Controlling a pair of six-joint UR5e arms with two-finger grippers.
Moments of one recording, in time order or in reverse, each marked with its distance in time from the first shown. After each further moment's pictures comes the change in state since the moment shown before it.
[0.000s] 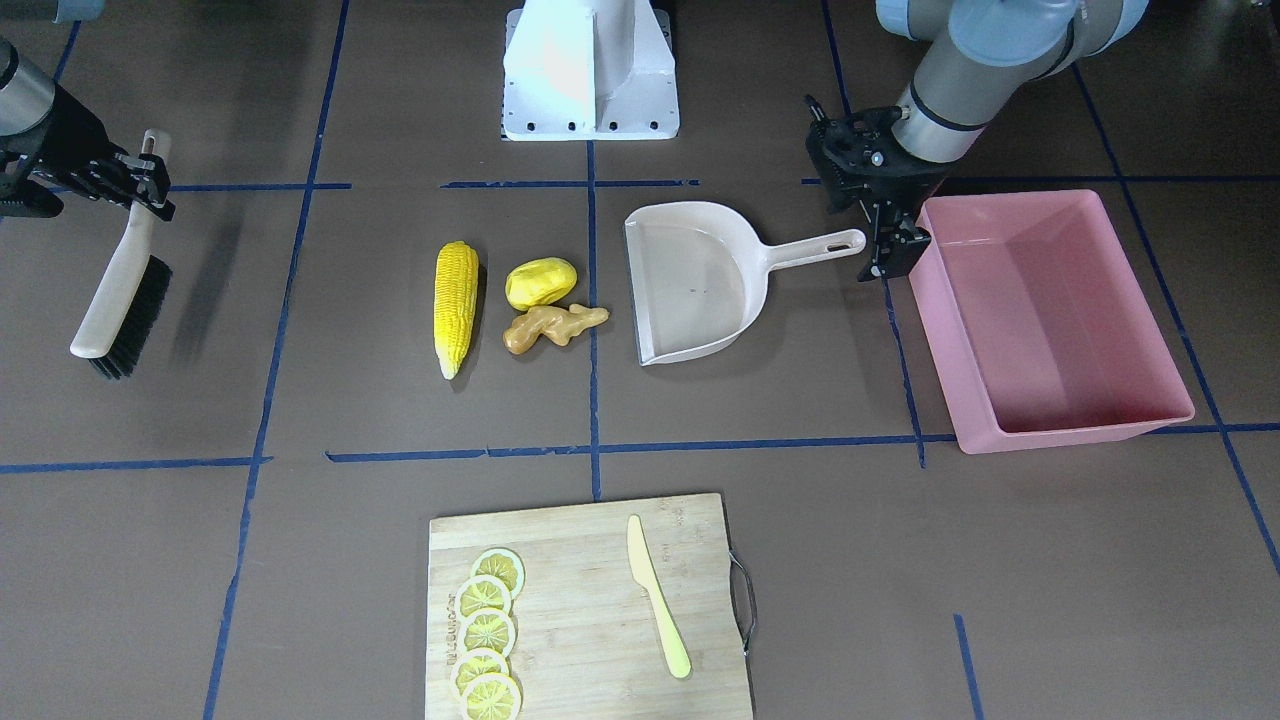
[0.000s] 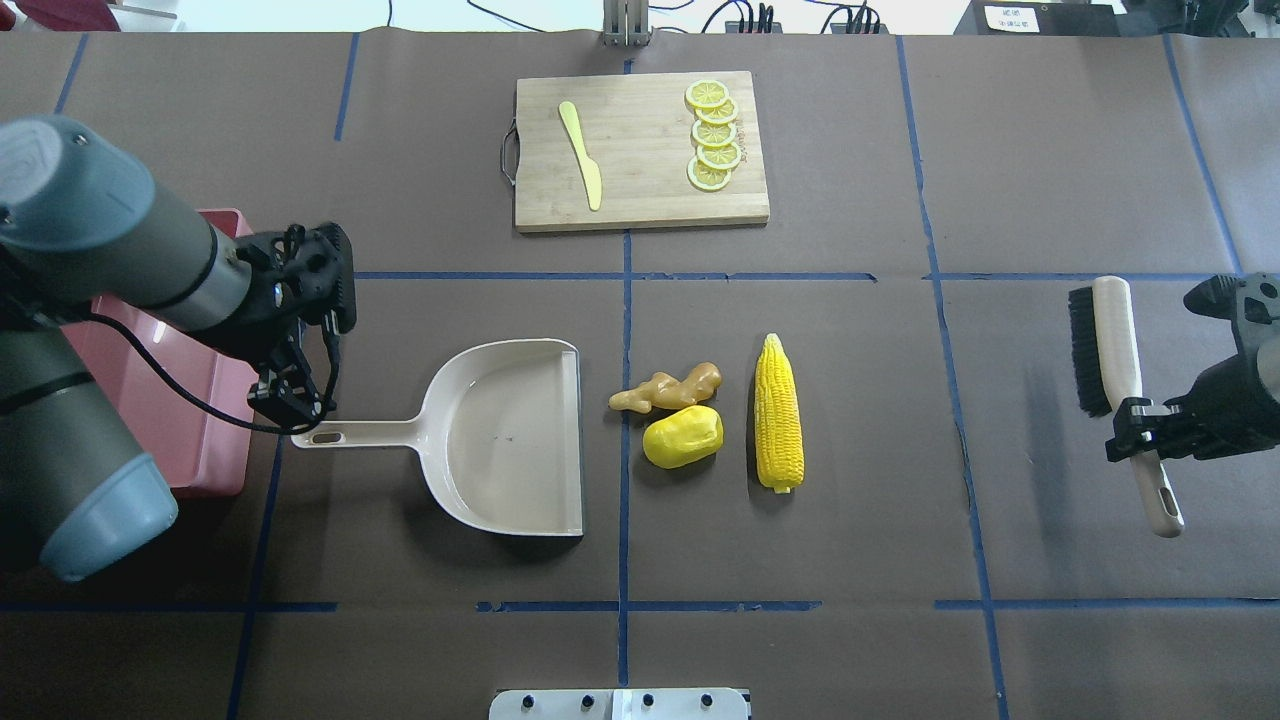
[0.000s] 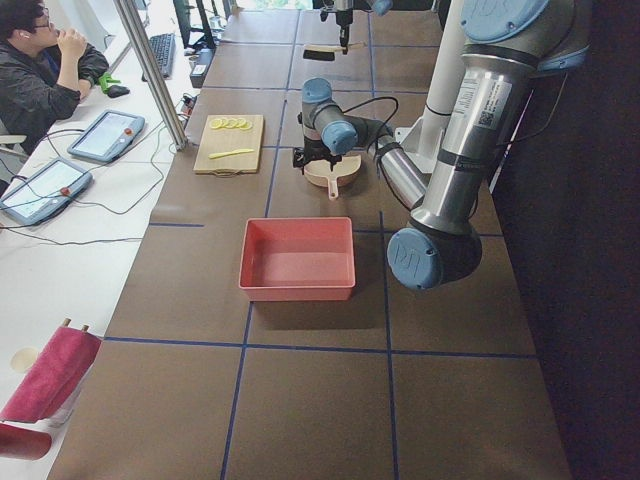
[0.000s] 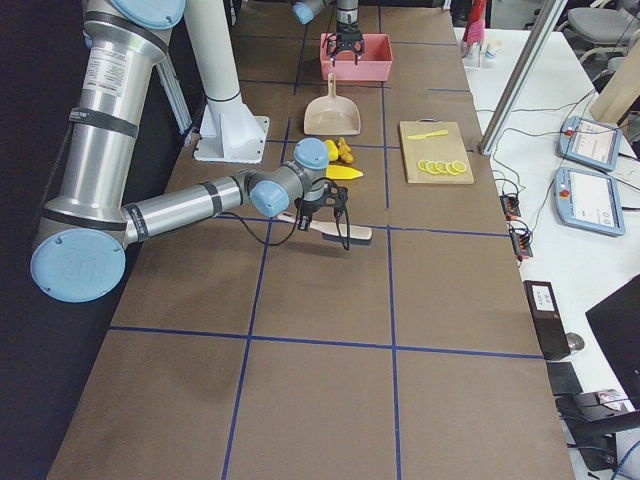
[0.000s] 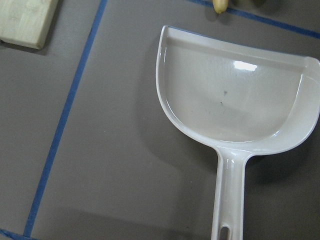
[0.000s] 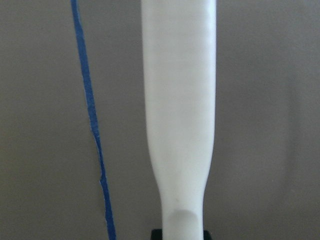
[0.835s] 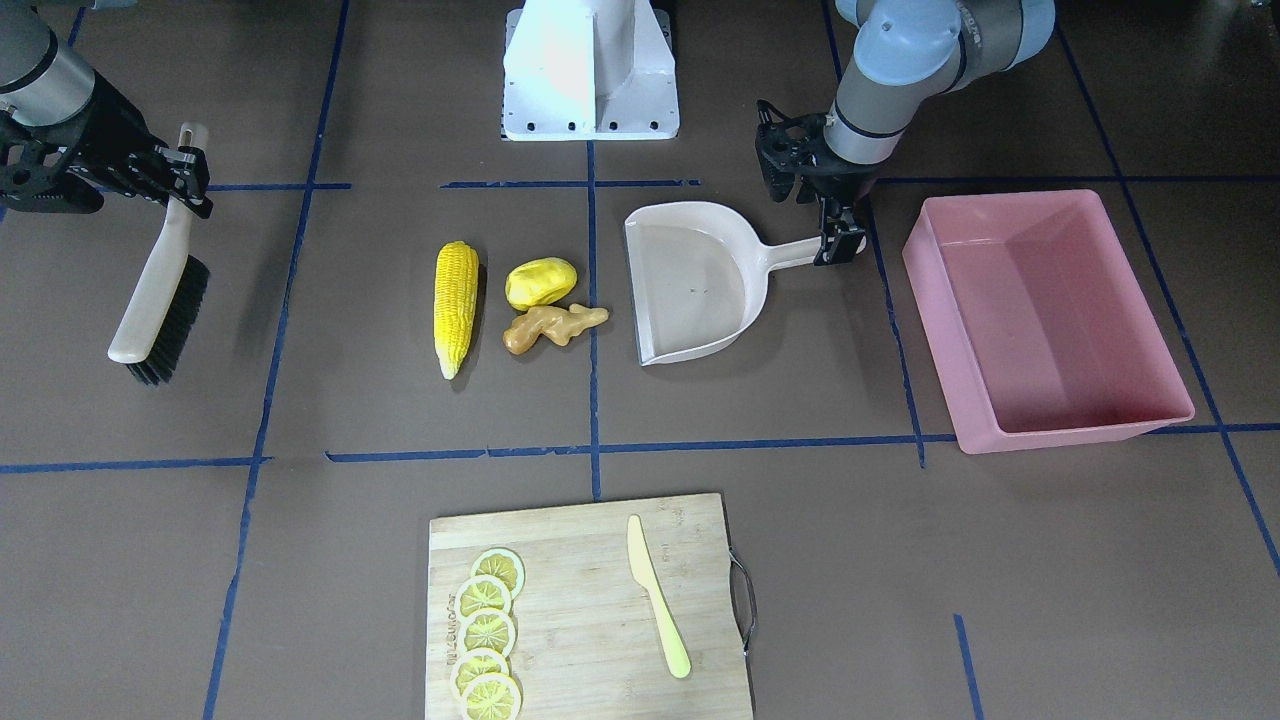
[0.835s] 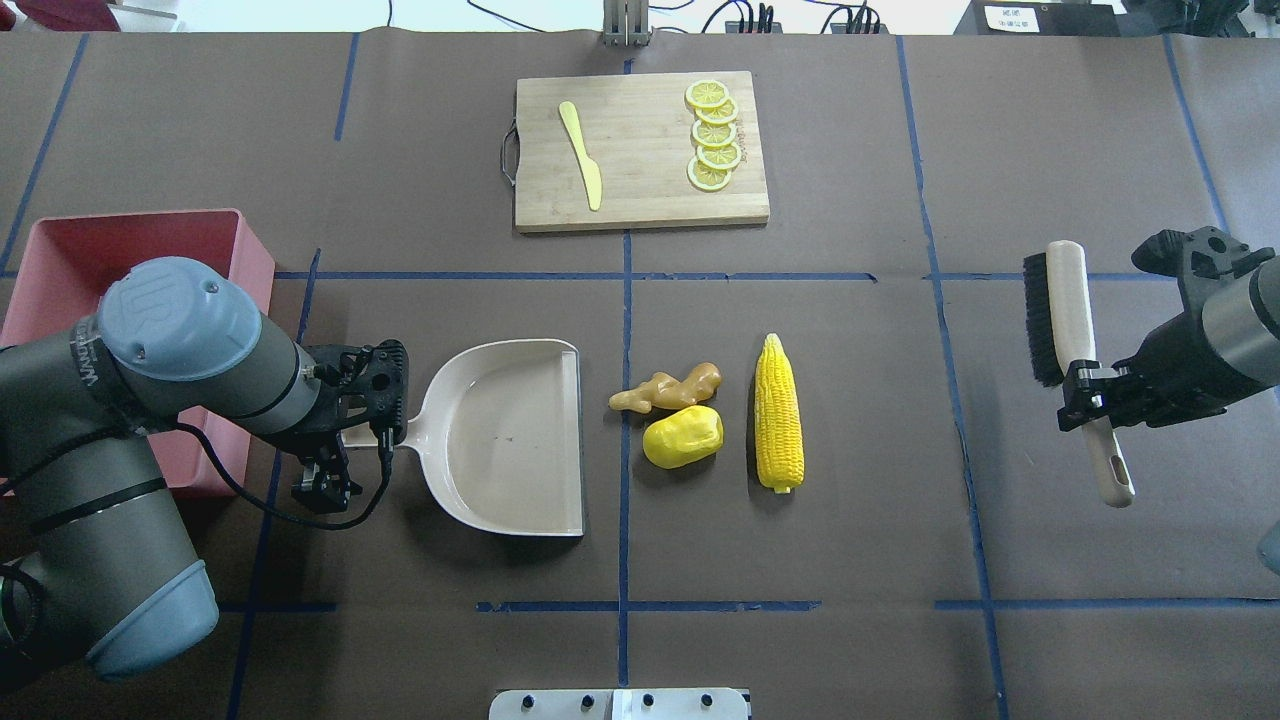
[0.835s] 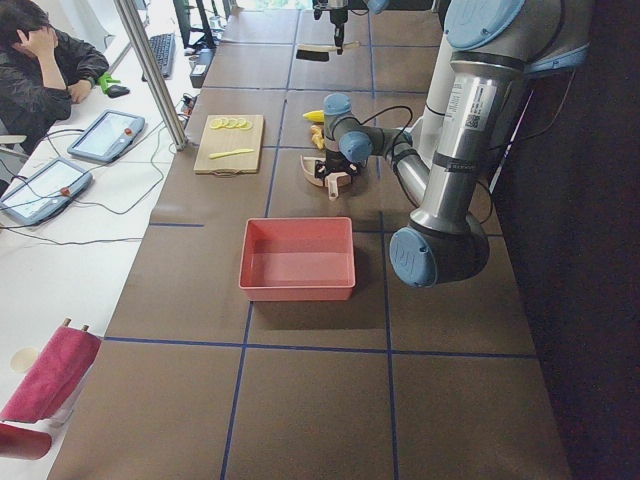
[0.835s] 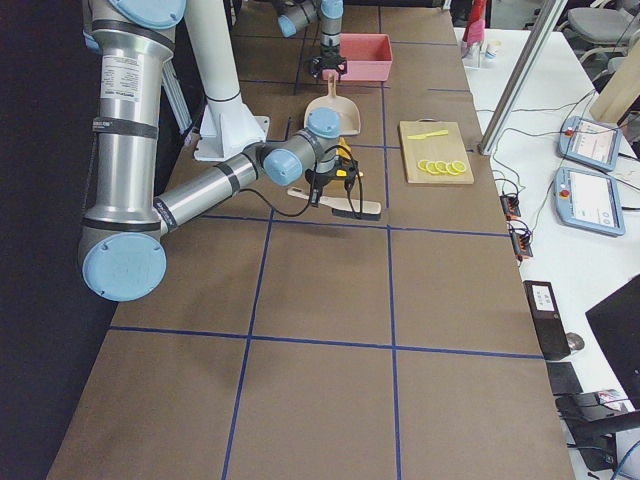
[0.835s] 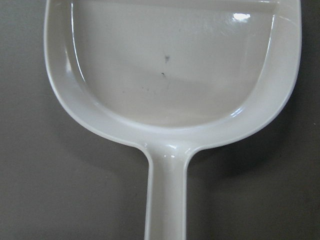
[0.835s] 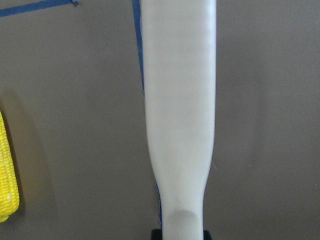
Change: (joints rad) left arm 0.167 0.020 0.027 0.001 0.107 0.003; right arm -0.004 0.135 0.056 -0.182 0.002 0.001
